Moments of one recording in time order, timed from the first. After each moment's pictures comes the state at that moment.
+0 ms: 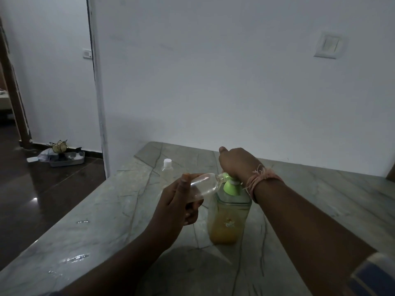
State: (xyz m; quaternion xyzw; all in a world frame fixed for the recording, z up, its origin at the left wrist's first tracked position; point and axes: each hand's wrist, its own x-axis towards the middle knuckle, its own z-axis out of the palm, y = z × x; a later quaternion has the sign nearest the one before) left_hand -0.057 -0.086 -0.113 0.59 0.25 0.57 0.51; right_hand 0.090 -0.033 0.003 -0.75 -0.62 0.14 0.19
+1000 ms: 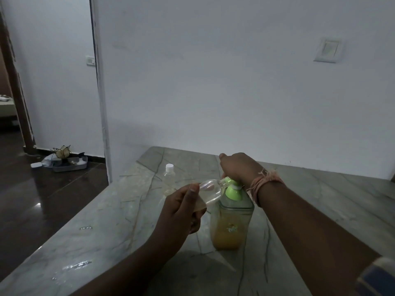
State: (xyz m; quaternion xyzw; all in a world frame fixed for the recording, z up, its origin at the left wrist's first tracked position) left_hand -0.054 -0.090 -0.113 0.60 0.27 0.58 0.48; right_hand 0.097 -0.027 -0.002 -0.74 -0.63 0.15 0.20
